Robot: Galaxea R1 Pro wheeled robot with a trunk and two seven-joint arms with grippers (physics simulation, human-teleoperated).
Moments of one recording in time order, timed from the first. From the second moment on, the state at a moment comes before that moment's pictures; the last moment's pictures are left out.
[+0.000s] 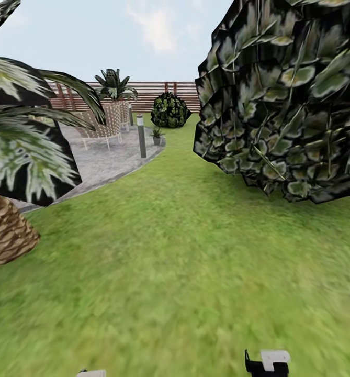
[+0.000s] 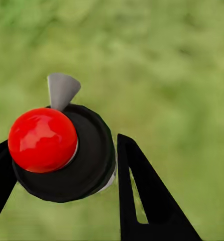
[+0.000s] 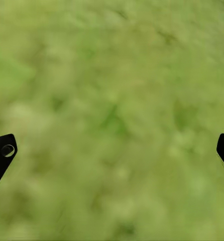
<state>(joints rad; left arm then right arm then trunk) -0.25 0.03 0.05 -0.24 -0.03 -0.43 0.10 -0.41 -0.05 -0.10 -0.03 0.24 -0.61 -0.25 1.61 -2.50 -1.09</state>
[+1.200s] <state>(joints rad) -0.25 0.03 0.05 -0.24 -0.03 -0.43 0.10 -0.41 -0.05 -0.10 -0.03 0.24 -0.61 -0.25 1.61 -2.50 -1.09</state>
